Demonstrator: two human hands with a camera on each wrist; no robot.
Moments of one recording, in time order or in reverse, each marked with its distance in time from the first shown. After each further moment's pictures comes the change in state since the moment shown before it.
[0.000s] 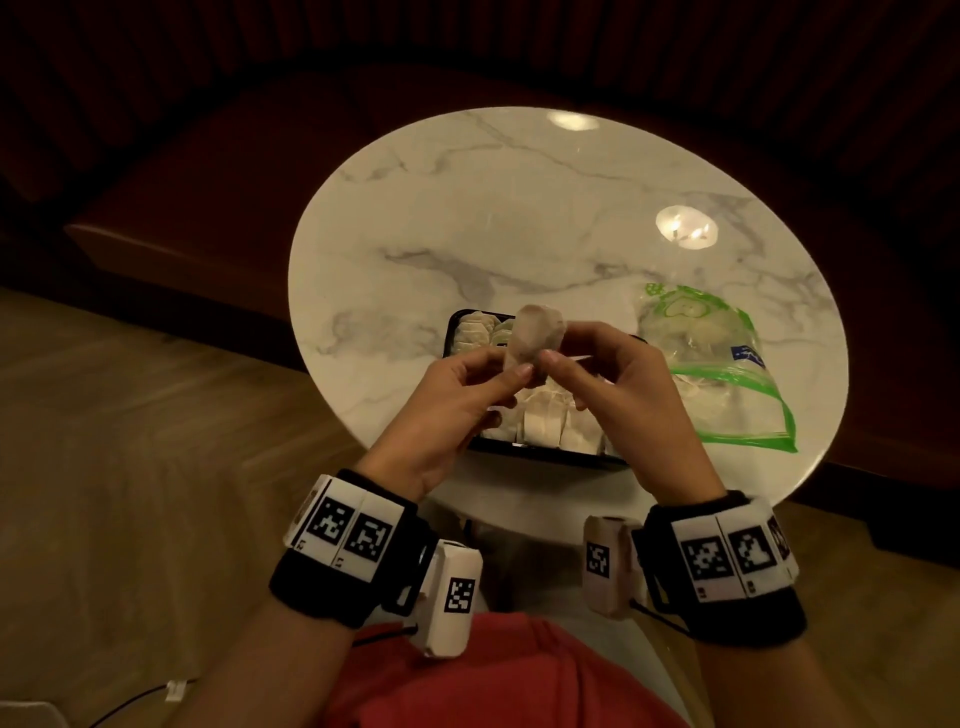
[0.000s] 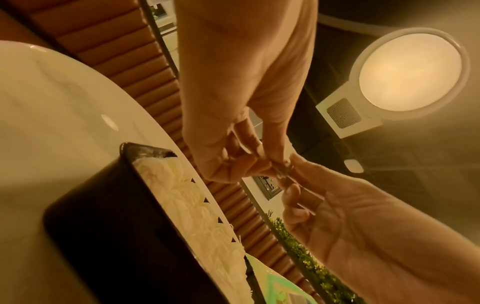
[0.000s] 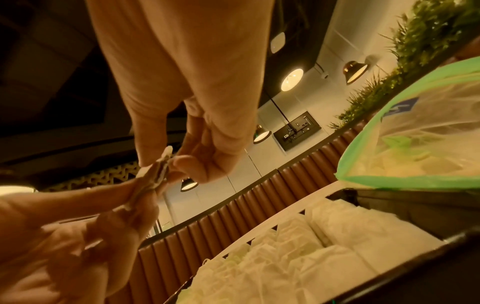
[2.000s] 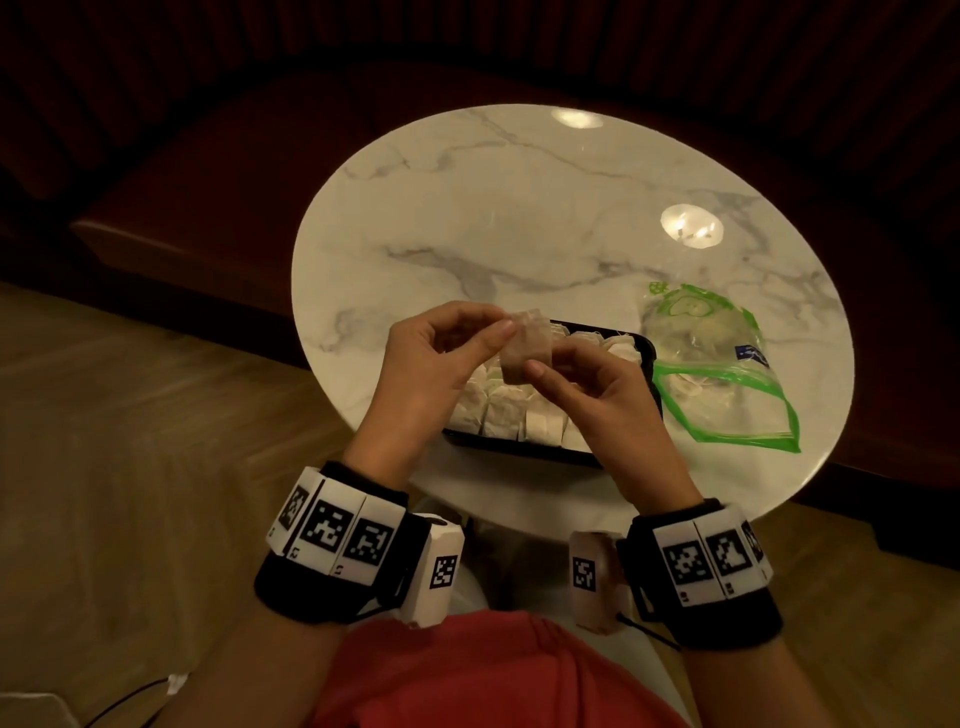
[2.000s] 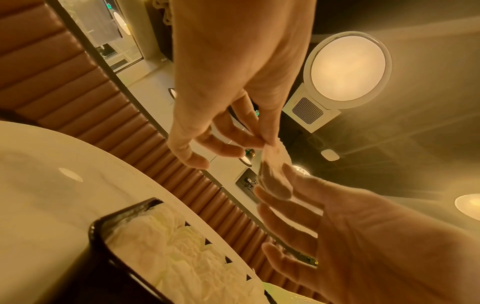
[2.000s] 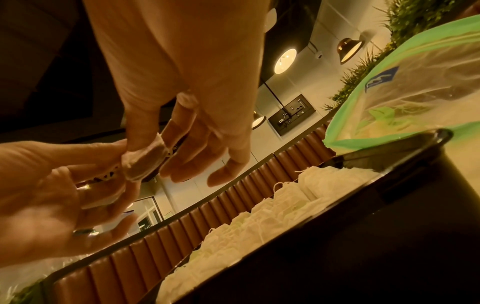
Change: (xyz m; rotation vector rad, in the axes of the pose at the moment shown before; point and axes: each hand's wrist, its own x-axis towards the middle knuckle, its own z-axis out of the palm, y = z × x) left_hand 0.003 0.015 -0.008 0.049 0.194 0.411; right_hand -0.004 0.008 0.015 0.164 -0.061 -0.029
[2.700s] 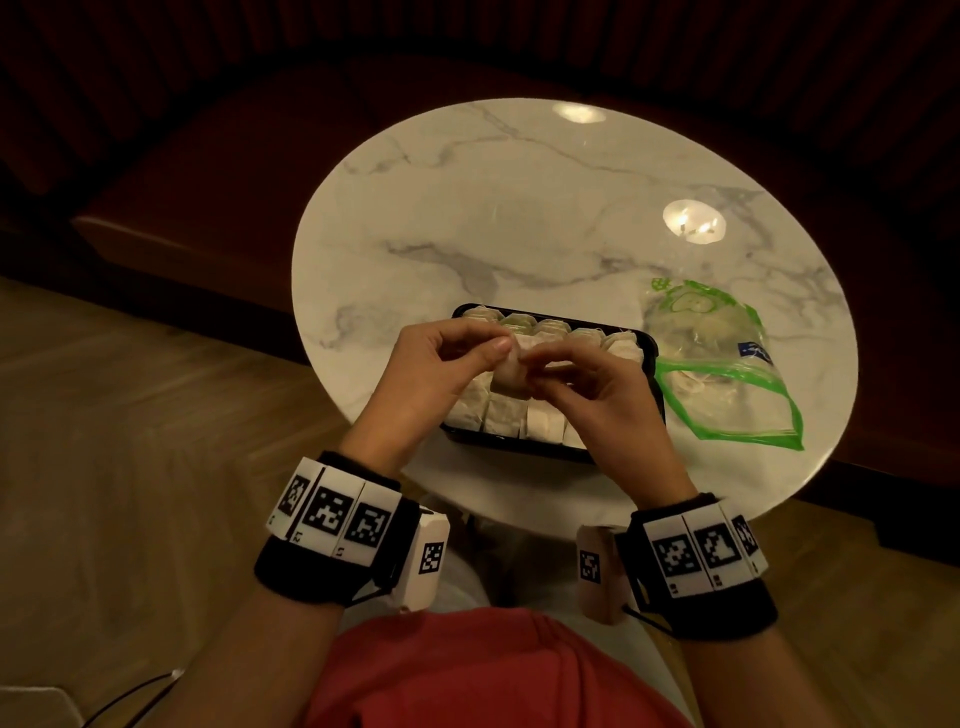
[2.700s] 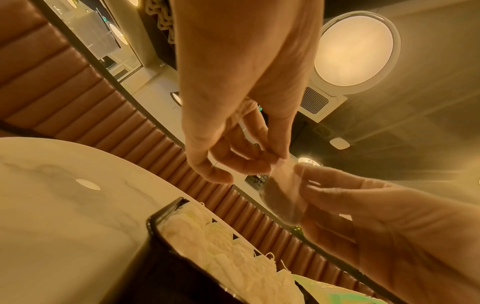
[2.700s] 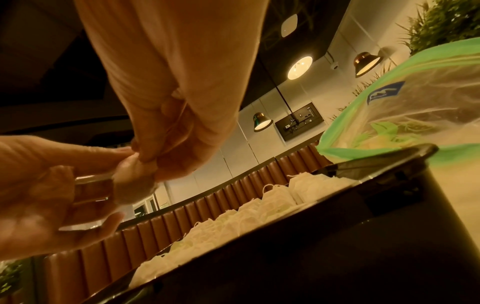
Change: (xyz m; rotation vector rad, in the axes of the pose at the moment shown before) left_hand 0.006 -0.014 -0.009 0.123 -0.106 -0.061; right_hand 0.003 0.013 0.000 -0.065 0.000 -0.058
